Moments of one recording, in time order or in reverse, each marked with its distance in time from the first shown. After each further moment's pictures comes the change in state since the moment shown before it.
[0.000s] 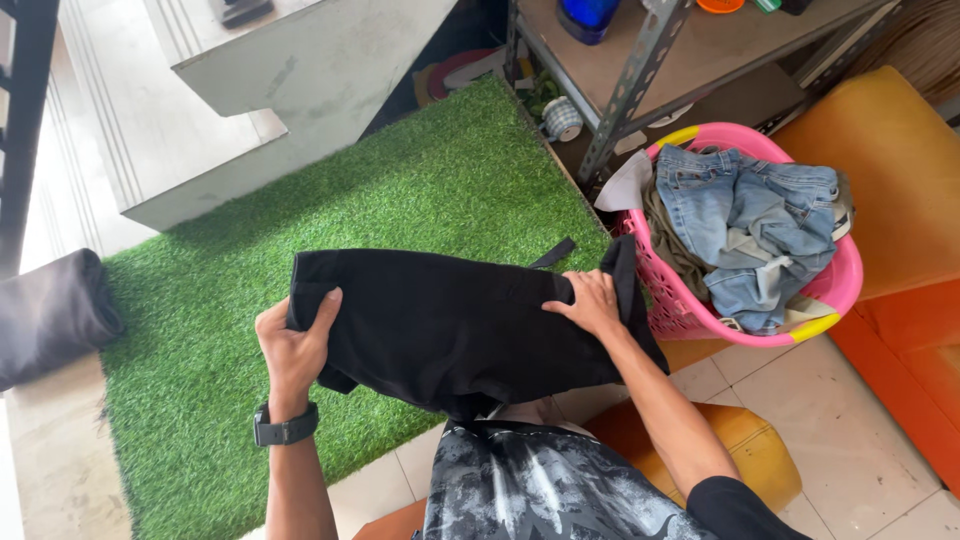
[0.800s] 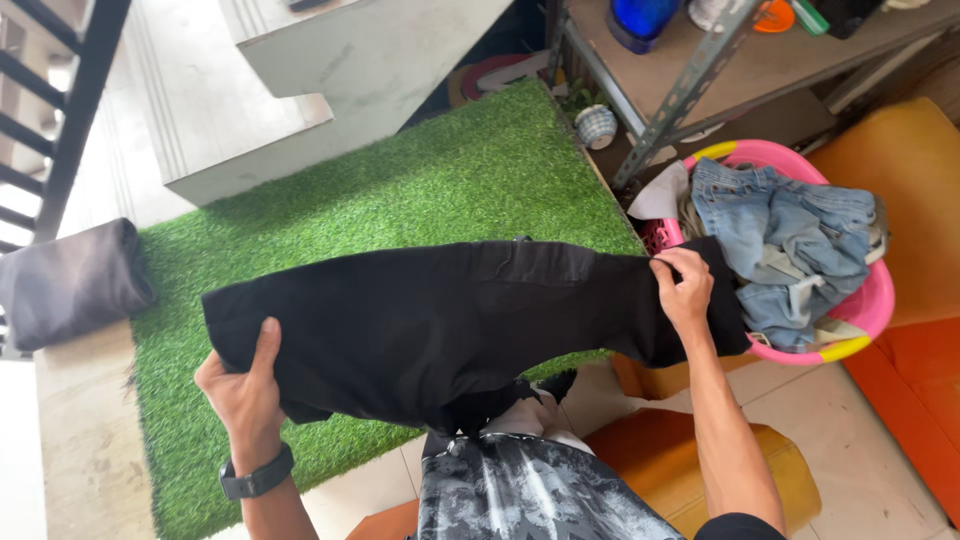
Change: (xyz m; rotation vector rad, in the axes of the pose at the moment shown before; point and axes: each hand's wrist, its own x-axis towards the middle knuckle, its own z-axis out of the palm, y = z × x) left_hand -0.050 -0.022 -0.093 -0.323 0.348 -0.180; right_hand -0.003 0.024 -0.085 0.321 0.599 -0.042
